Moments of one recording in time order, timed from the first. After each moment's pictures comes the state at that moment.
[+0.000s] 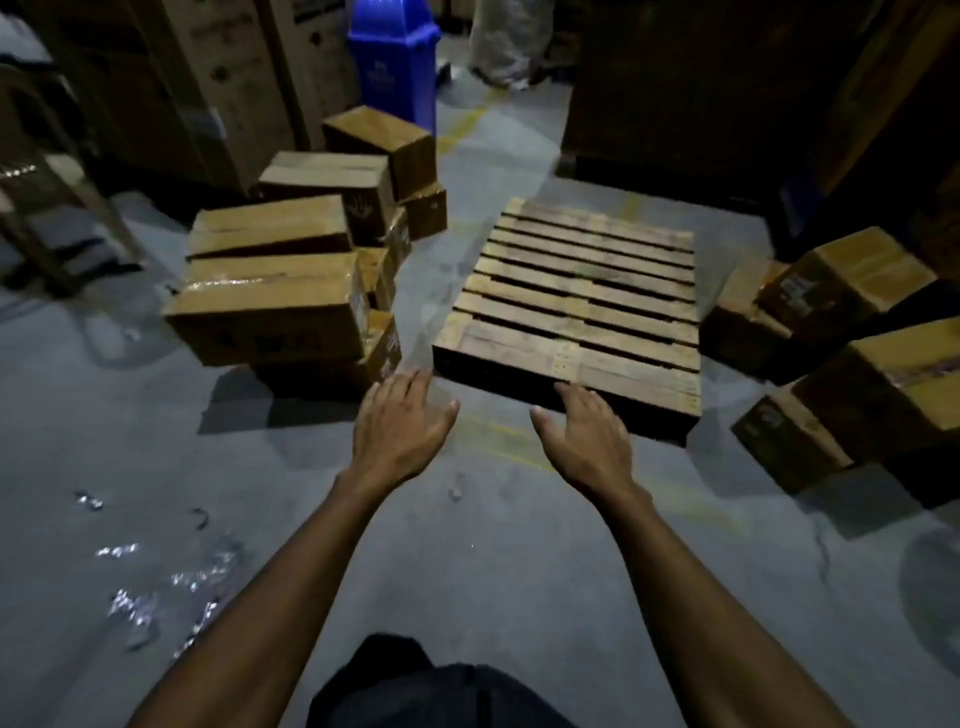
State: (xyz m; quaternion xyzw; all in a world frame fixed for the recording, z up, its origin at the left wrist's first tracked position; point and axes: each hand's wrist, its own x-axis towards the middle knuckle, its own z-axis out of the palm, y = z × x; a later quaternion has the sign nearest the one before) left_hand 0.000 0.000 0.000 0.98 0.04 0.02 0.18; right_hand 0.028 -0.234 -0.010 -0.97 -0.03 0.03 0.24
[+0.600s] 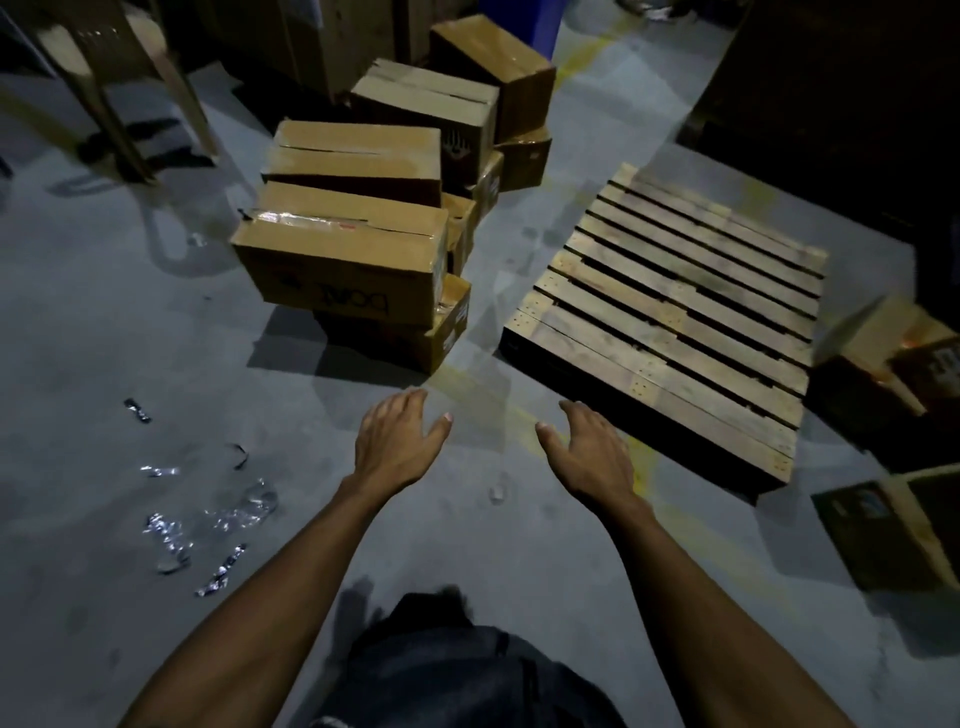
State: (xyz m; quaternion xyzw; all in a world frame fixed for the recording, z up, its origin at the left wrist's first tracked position) left_hand 0.092 0.165 -0.090 0.94 0.19 -0.08 0.26; right_hand 0.170 -0.072 -0.078 -0.97 -0.11 0.15 0.17
